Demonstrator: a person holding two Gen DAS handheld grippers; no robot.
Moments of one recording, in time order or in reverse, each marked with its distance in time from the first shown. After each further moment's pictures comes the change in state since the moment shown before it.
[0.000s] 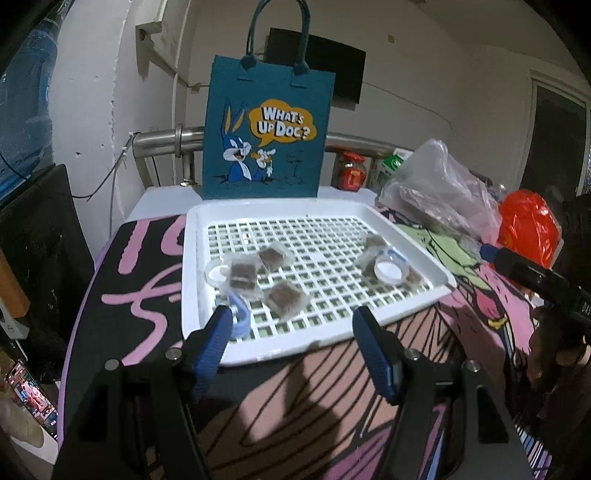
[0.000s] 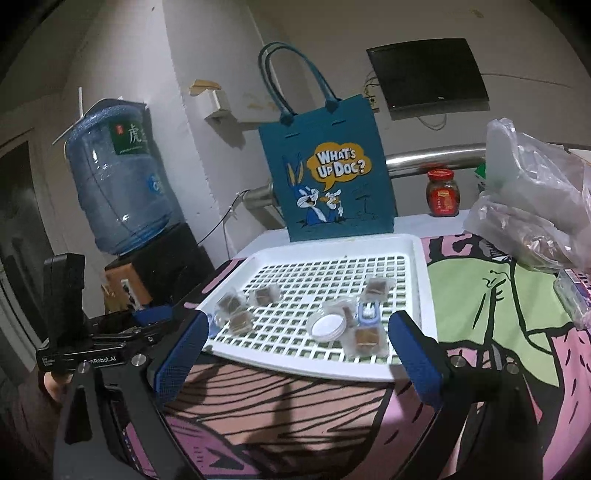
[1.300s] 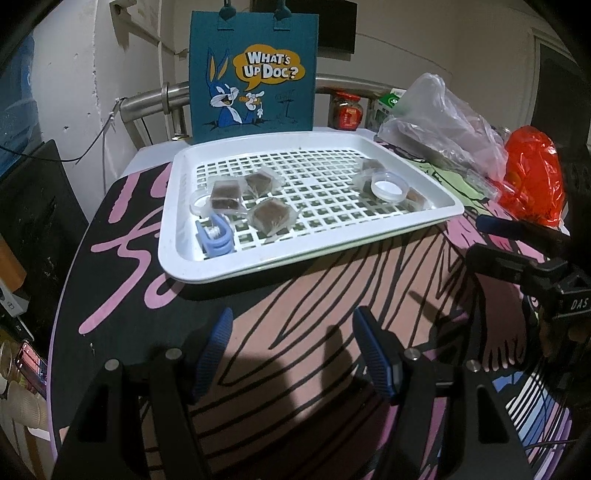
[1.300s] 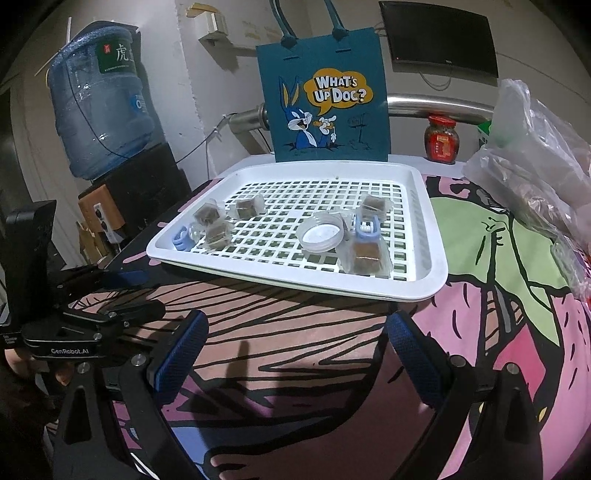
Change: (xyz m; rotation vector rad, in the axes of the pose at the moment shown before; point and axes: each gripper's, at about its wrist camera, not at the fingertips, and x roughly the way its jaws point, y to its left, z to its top) left arm 0.015 -0.018 -0.037 0.068 0.184 0.044; right arm 0.028 0.012 -0.040 -0.081 0.255 -0.108
